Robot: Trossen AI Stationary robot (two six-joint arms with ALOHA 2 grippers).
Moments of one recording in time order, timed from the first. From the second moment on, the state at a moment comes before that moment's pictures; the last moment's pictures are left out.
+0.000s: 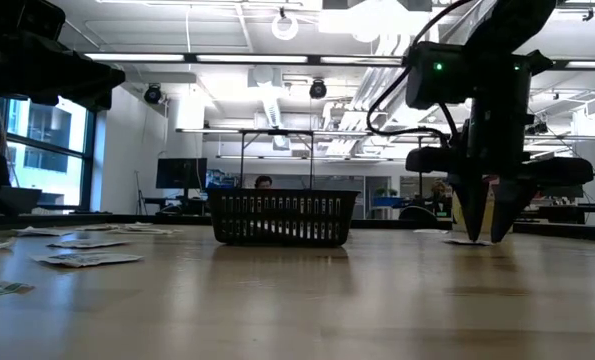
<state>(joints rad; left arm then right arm) -0.12 0.03 0.01 0.01 0.01 0.15 -0.03 1.53 0.74 -0.65 0.09 1.56</state>
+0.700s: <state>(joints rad) -0.12 0.03 0.01 0.01 0.01 0.15 -0.02 1.57 0.75 -0.66 0.05 1.62</state>
